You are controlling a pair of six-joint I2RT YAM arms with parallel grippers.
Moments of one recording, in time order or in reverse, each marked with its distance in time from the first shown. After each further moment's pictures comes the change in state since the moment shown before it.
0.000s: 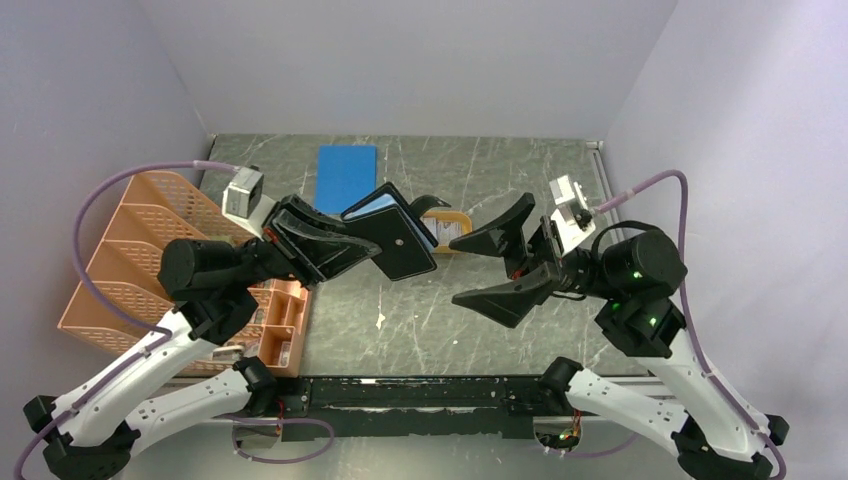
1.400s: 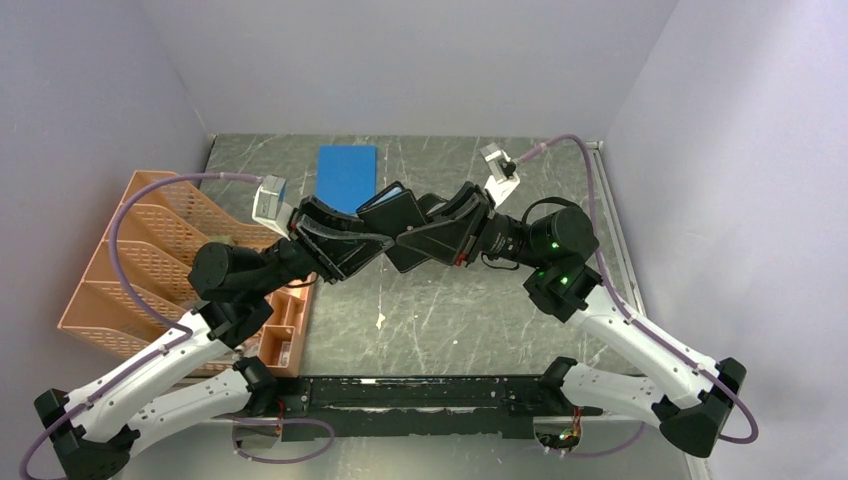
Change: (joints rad) left arm 0.000 -0.003 -0.118 0.006 -0.154 0.056; right arm 0.000 0.247 -0.157 0.540 0.050 0.392
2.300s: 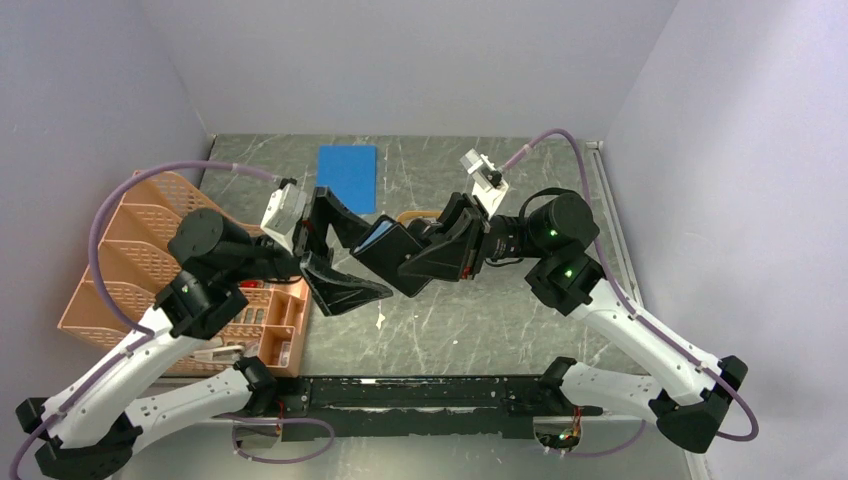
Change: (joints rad) left arm 0.000 0.071 0.354 -0.566 0.351 0.369; right arm 0.000 0.033 0.105 -0.150 -0.303 -0.128
